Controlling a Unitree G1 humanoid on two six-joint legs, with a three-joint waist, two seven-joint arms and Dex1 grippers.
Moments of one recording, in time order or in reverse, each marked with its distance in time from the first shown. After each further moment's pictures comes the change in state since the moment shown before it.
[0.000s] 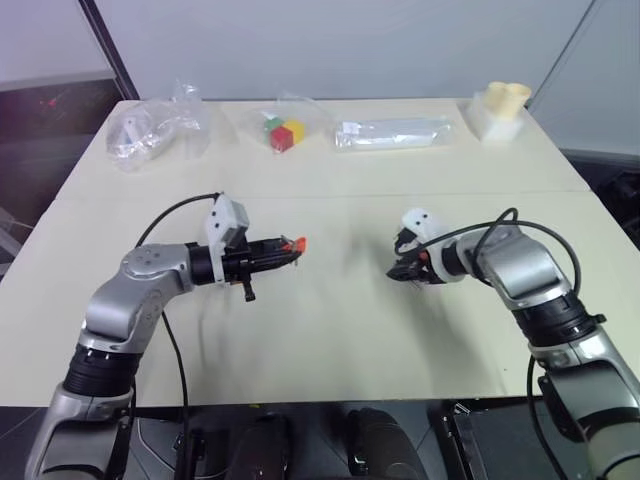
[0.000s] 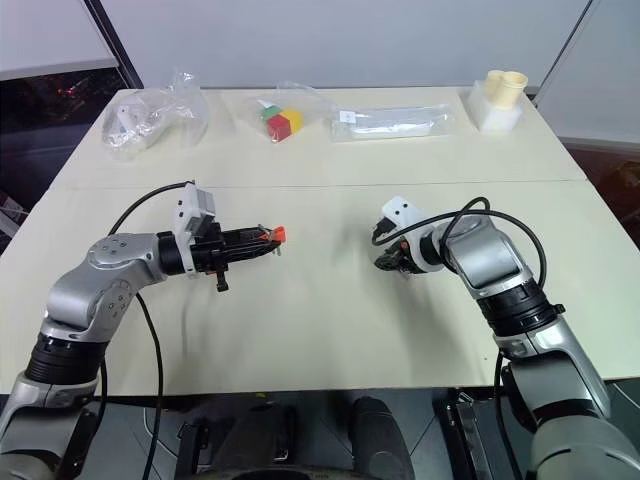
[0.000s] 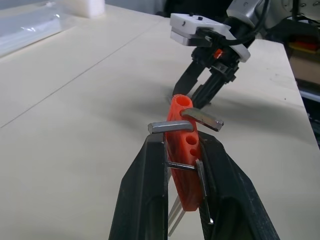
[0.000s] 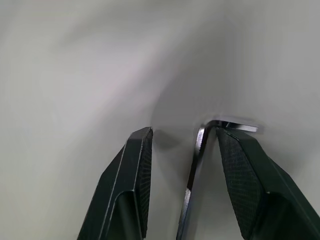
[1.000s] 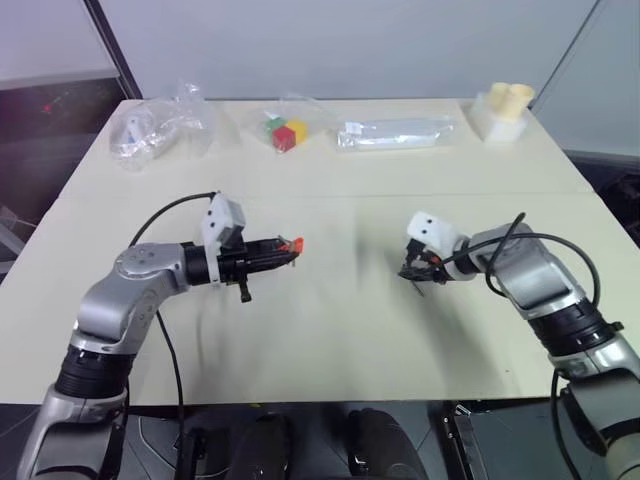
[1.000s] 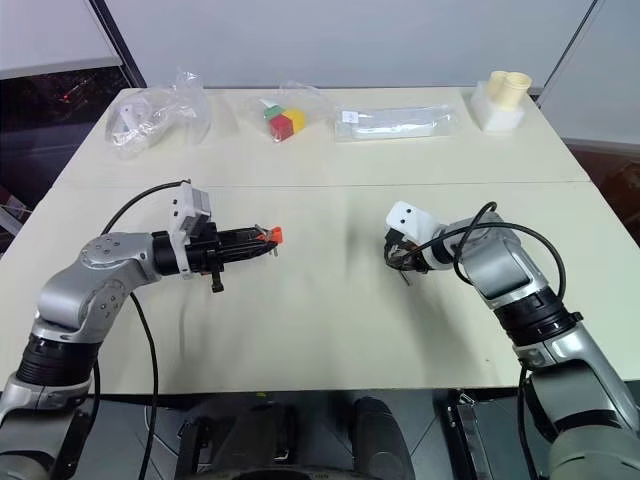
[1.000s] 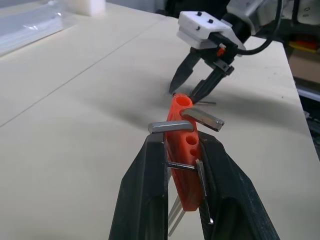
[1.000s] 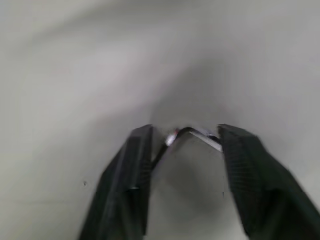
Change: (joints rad) left arm 0.012 0.027 0.010 -0.022 -0.024 0.022 -0.002; right arm 0.059 -0.112 0.039 -0.002 -0.128 -0.301 0.110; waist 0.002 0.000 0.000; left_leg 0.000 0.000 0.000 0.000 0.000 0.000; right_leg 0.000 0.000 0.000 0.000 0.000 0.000
